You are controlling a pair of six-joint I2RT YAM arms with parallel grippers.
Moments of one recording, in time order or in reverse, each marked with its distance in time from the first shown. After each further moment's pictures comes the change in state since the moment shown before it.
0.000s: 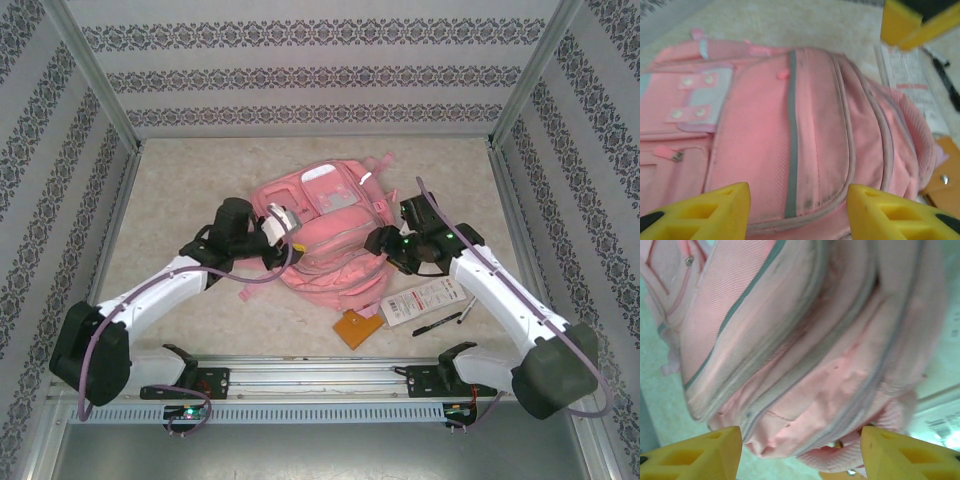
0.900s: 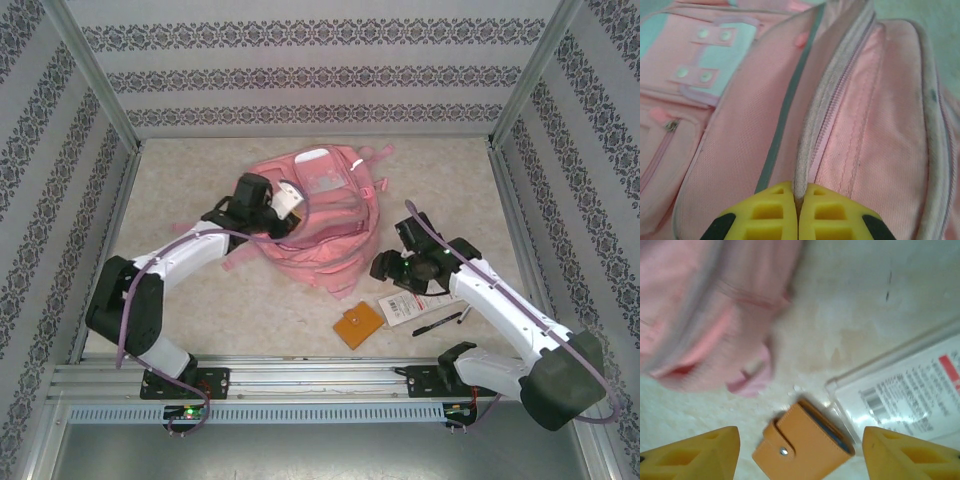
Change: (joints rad) left arm 0.079 0.249 0.250 -0.099 -0.175 -0.080; right arm 0.093 -0.061 -0.129 -0.086 0.090 -0.026
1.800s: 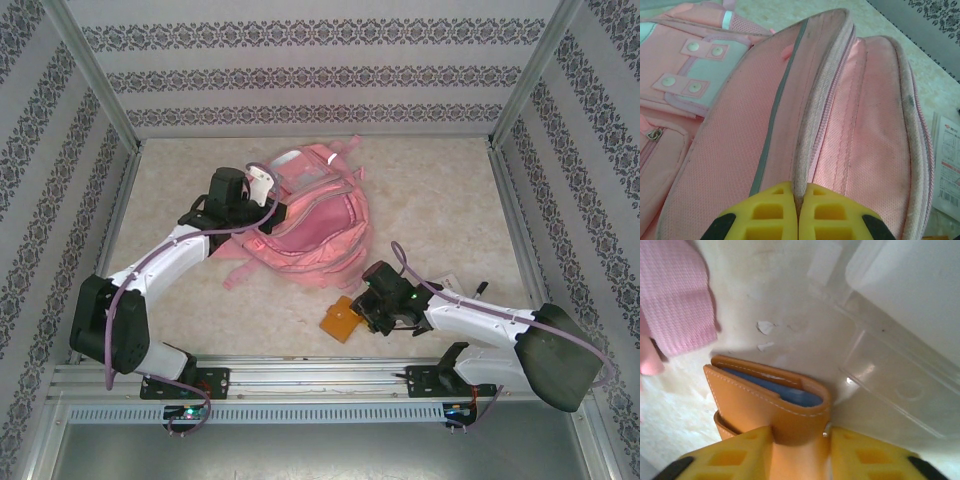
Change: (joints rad) left arm 0.084 -0.105 -0.042 0.025 0.113 -0.332; right arm 0.304 0.071 -0.351 0.507 -0.025 0.744
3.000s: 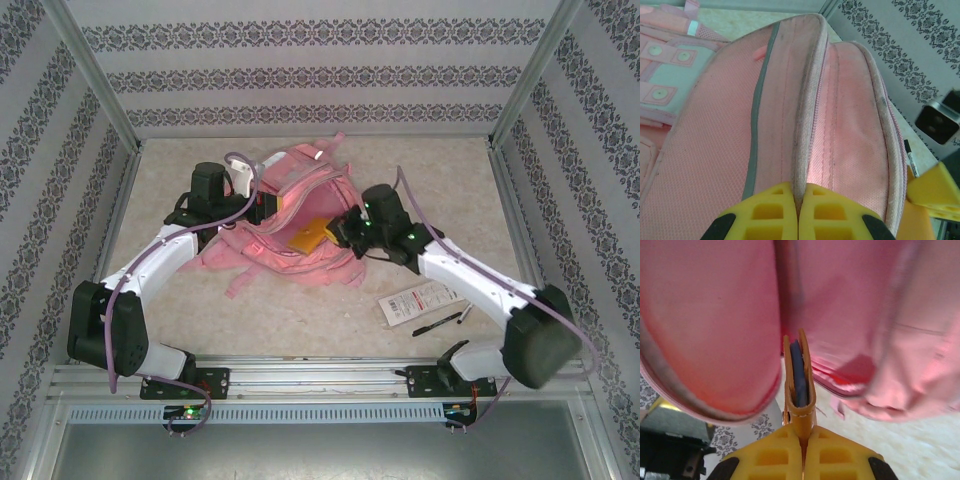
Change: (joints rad) left arm 0.097 -0.025 -0.010 0.066 0.197 -0.184; right arm -0.187 0.203 0.535 0.134 -0.138 -0.113
